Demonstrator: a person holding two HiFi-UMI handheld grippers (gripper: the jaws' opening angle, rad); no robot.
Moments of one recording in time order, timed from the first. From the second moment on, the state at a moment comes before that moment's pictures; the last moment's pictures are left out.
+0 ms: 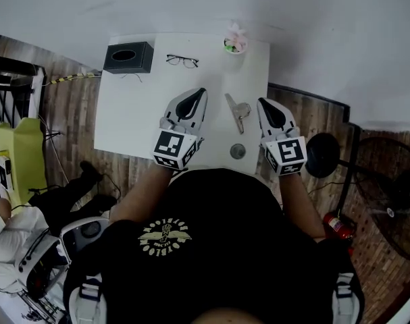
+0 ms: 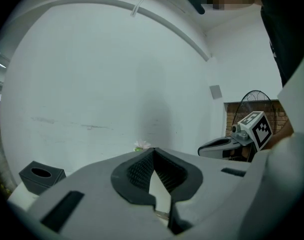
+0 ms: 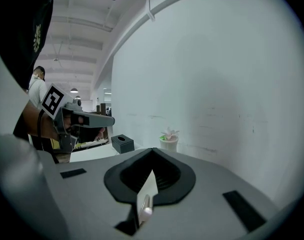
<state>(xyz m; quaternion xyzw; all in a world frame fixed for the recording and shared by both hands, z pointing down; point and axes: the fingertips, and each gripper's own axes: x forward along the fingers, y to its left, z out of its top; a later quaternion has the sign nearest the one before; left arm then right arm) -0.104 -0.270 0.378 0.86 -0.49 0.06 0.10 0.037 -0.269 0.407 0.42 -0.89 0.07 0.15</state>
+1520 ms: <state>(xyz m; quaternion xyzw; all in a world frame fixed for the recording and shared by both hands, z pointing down) -0.168 -0.242 0.264 0.85 -0.52 0.03 0.00 0.057 -0.260 0.275 0.50 -0.86 0.01 0.07</state>
